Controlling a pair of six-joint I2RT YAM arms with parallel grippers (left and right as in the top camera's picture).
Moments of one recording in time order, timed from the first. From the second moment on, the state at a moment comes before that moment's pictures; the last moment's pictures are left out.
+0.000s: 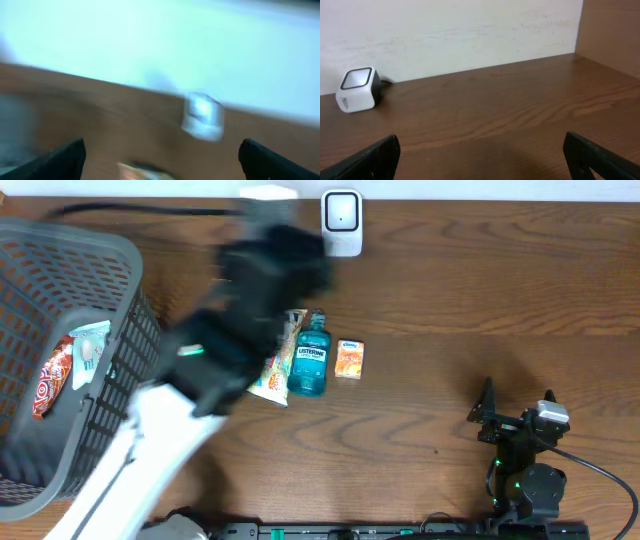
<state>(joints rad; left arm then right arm) -0.56 1.38 1.67 -0.77 -0.60 -0.44 -0.03 0.01 0.01 -0.05 0.17 0.12</state>
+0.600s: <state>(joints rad) 0.63 1.53 1.66 -1.01 -0.34 -0.76 -0.03 0.01 0.01 -0.05 0.17 0.12</state>
